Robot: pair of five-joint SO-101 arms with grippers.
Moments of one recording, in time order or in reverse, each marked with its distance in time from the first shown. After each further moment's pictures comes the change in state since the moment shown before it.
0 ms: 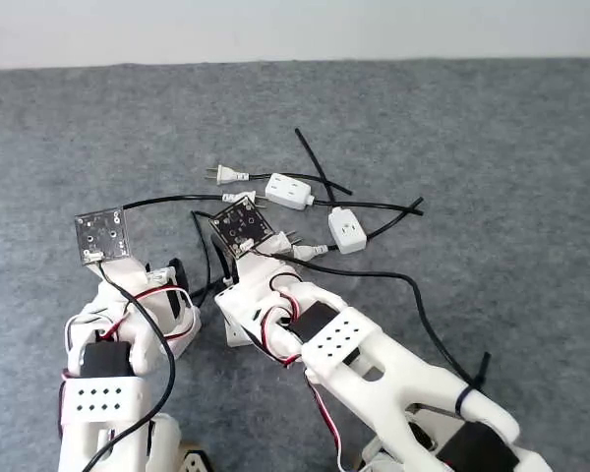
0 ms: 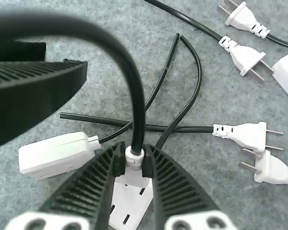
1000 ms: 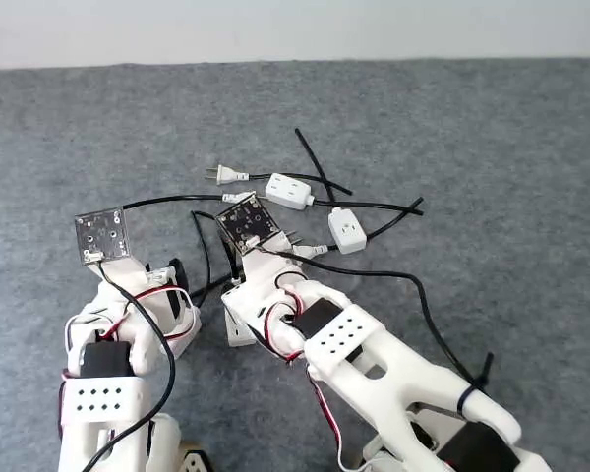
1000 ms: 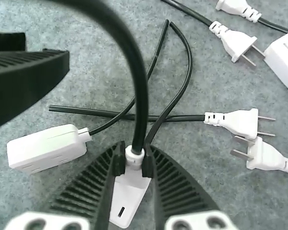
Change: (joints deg) left arm 0.0 0.0 0.0 0.0 0.0; right arm 1.3 0.3 -0.2 3.0 -0.1
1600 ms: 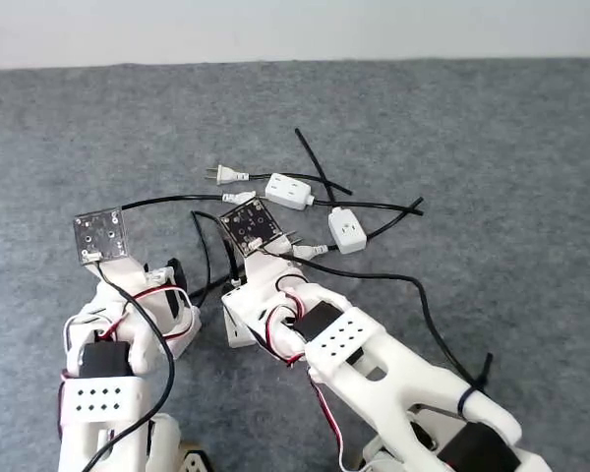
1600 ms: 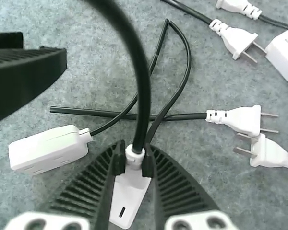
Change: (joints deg) left arm -0.4 0.0 0.0 0.0 0.0; right arm -0.1 -0.1 1.5 -1.3 -1.8
